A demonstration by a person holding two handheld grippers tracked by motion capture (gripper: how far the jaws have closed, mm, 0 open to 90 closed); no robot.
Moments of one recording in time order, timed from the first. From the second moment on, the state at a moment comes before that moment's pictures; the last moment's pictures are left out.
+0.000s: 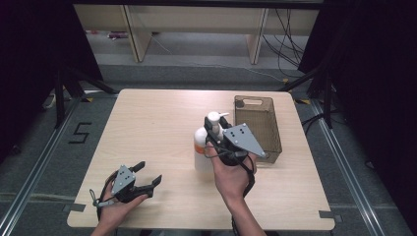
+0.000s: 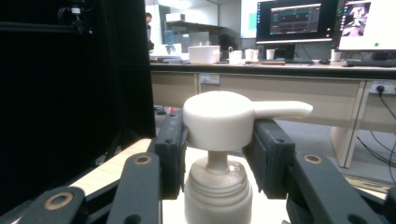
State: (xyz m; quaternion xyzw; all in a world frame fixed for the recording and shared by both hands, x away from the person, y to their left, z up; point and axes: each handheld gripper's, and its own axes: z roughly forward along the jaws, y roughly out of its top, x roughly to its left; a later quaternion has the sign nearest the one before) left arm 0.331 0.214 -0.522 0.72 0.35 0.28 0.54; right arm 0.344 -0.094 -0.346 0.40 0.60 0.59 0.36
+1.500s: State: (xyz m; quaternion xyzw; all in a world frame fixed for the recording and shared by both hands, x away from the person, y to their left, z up) left arm 0.331 0.214 -0.522 0.72 0.35 0.27 0.54; right arm 0.329 -0.184 -0.329 0.45 0.54 0.56 0.42
